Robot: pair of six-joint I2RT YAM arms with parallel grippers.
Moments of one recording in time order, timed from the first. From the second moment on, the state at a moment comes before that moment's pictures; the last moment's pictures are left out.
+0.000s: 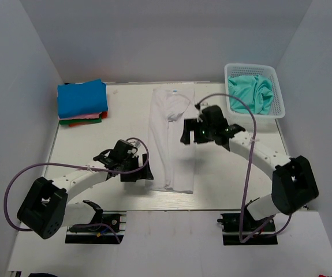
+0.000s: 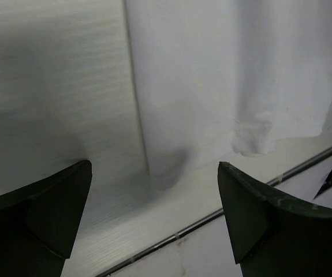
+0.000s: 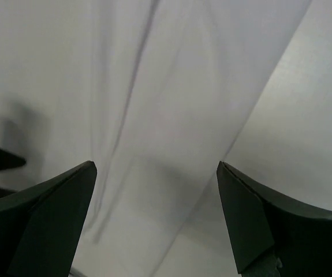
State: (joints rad) left arm -0.55 1.23 0.55 -0.35 0.26 -0.59; right arm 0.55 1.49 1.10 -0.32 -0.14 0.32
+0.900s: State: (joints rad) left arm -0.69 1.27 0.47 -0.25 0.28 -0.77; right arm 0.79 1.31 0.57 -0.34 -0.30 0.63
